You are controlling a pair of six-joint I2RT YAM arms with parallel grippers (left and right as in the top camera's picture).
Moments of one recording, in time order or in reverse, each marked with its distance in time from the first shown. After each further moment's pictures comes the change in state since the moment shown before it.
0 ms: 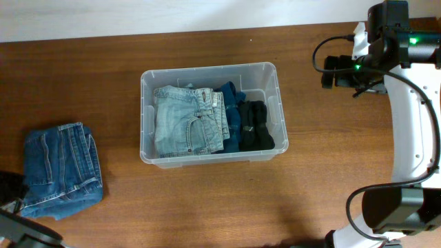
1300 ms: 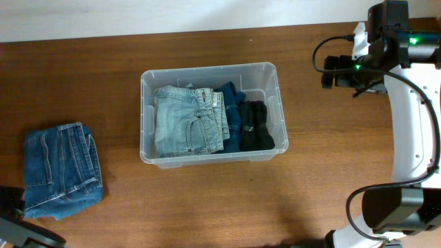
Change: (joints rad) left arm 0.020 -0.018 -0.005 -0.142 -0.275 -0.086; right arm 0.000 0.000 0.000 0.000 0.000 0.000
